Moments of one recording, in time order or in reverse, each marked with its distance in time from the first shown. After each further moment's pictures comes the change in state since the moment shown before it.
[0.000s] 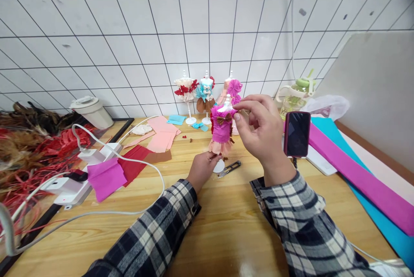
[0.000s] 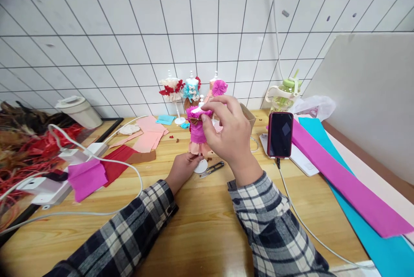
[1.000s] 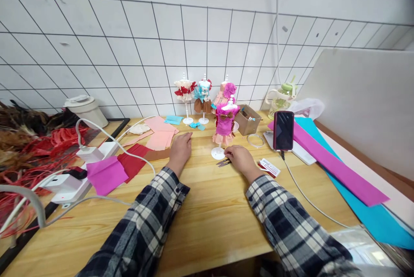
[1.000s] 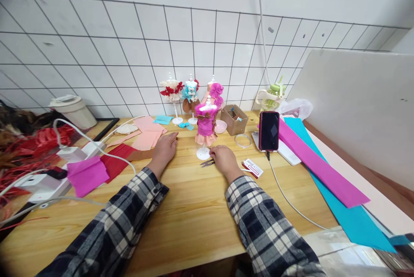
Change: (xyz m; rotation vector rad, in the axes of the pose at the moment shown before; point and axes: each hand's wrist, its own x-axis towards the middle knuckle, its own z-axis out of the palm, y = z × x) left_hand 0.032 -0.052 -0.057 0.401 0.215 0.076; right_hand -0.125 0.057 0.059 -0.277 -0.865 0.305
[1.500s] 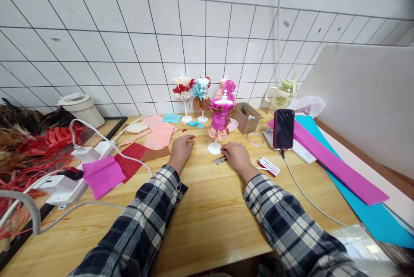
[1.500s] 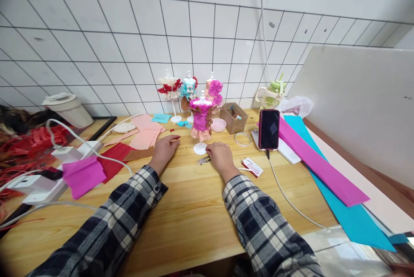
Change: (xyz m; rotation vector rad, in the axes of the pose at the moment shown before) left_hand 0.000 0.001 0.005 -0.179 -0.066 -0.167; right_hand 0.005 -0.010 0.000 -0.019 0.052 0.011
